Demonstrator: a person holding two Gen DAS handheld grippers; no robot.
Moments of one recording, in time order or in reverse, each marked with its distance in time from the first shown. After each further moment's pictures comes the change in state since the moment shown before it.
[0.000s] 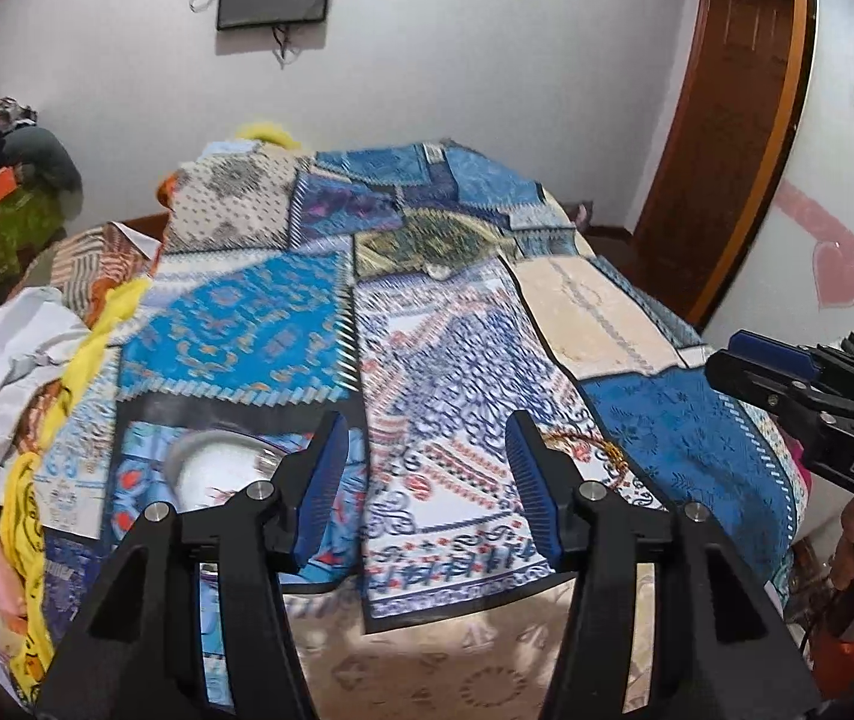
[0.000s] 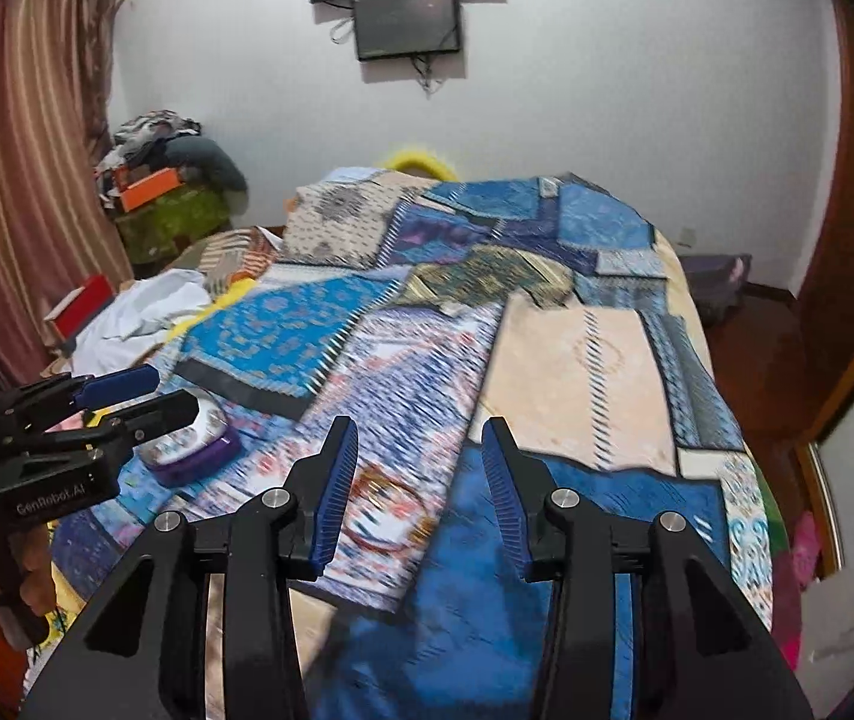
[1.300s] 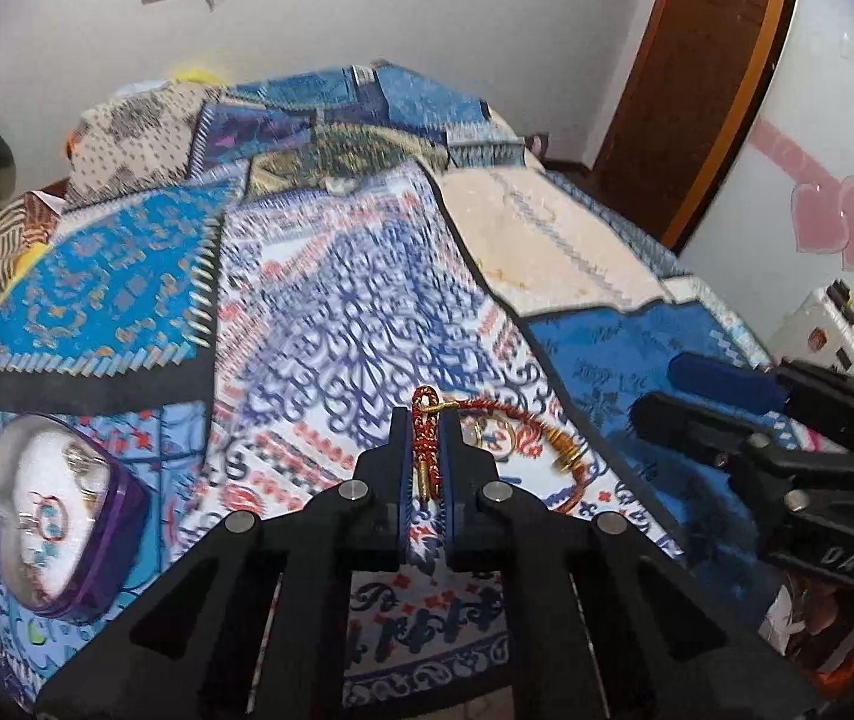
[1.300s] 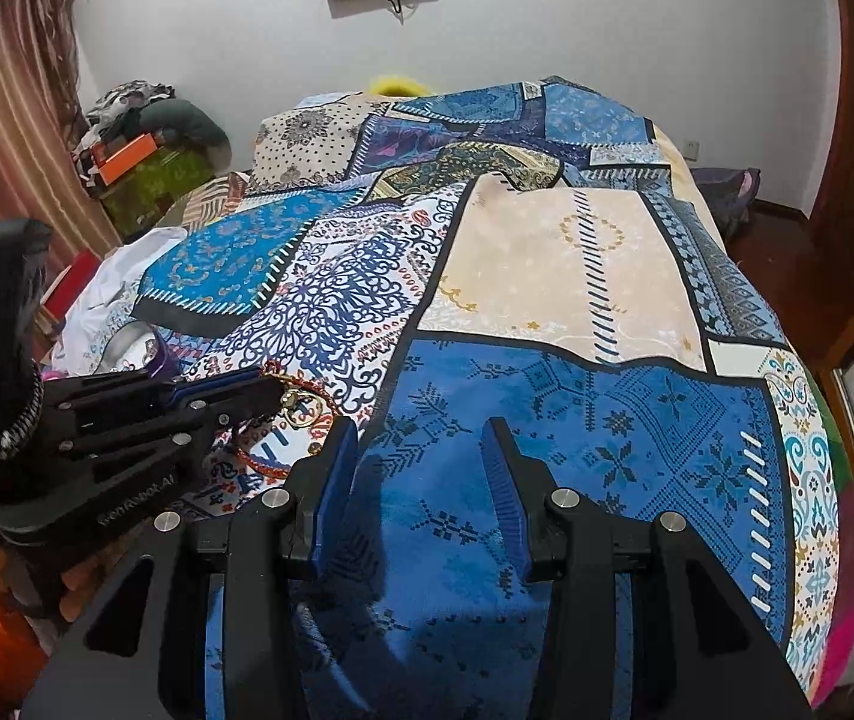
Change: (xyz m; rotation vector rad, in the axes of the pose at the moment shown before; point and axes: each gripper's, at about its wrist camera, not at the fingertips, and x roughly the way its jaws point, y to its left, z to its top) left arm 0.082 -0.048 -0.010 0.040 0.121 -0.102; right arm 0.043 -0.035 -0.037 0.073 0.152 0.048
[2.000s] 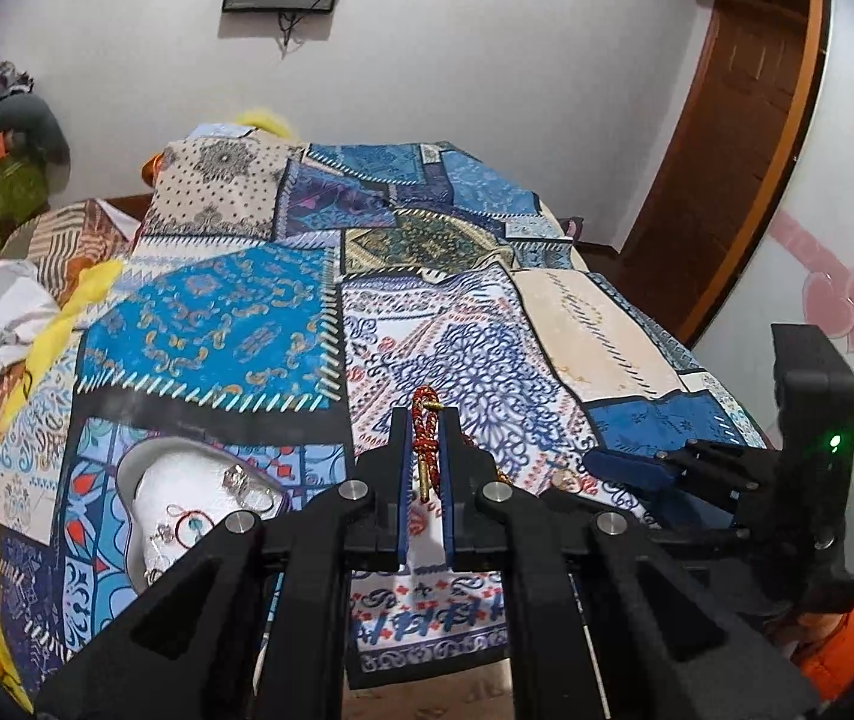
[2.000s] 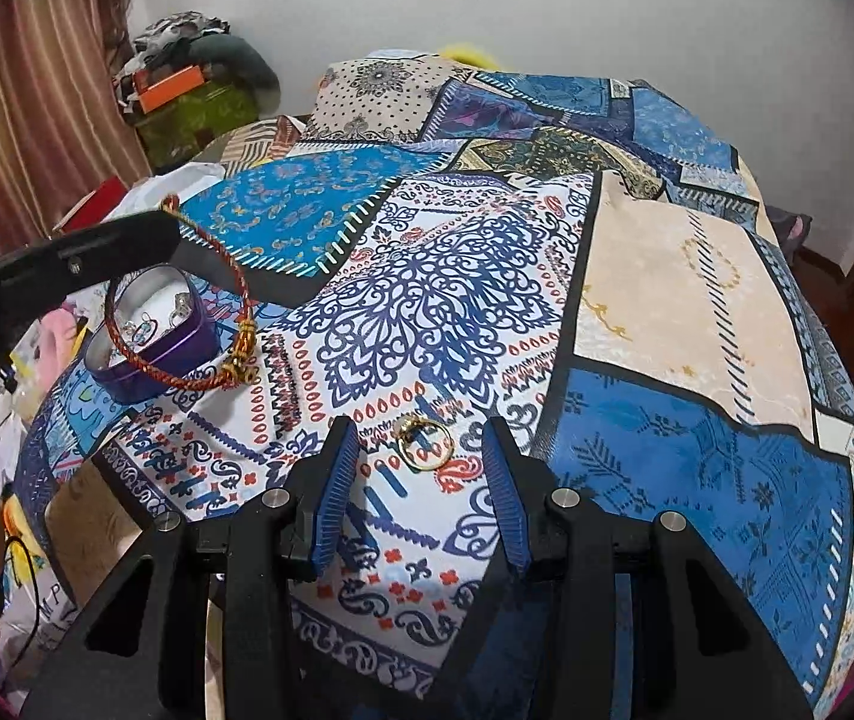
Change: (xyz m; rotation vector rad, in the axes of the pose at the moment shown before) left arm -0.060 0.061 0.003 -0.114 -0.149 0.038; right arm 0.050 0.054 0.010 -0.164 0.077 0.032
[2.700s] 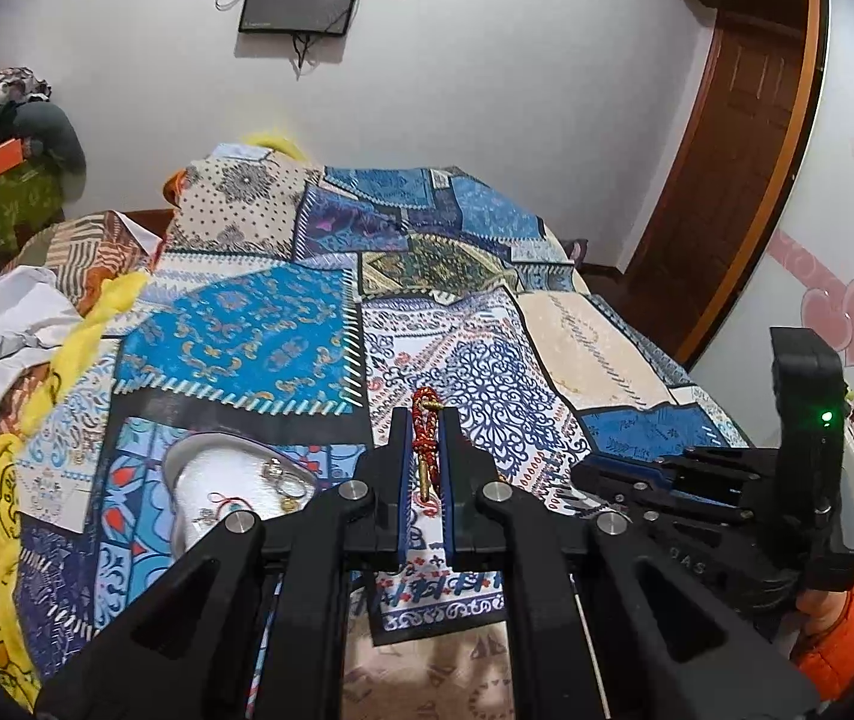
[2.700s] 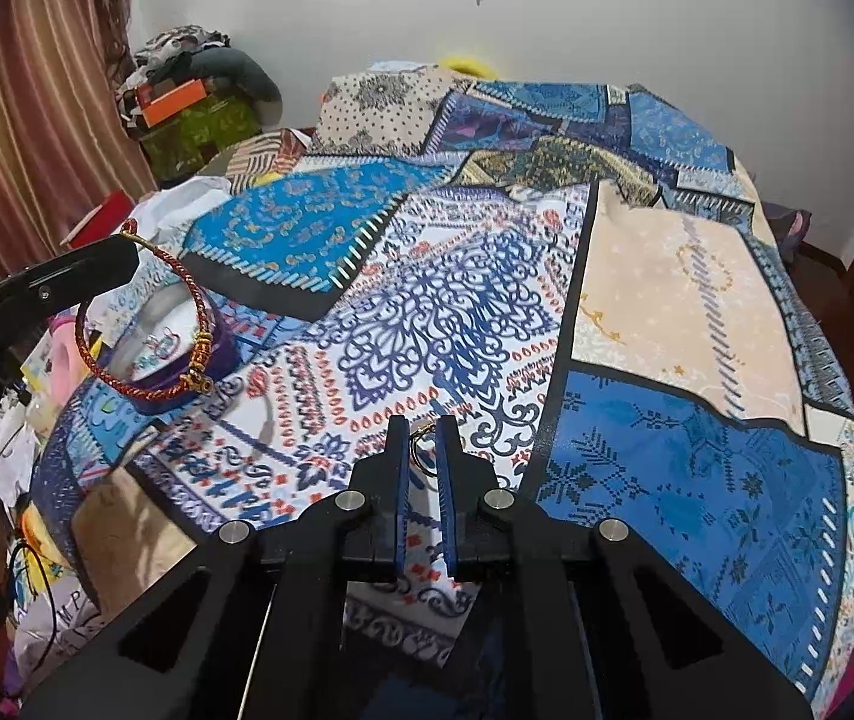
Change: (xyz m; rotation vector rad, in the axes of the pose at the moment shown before) left arm -0.045 0.003 -0.002 -0.006 -0.067 0.020; right arm -0.020 0.005 0.001 0.024 -0.033 0.008
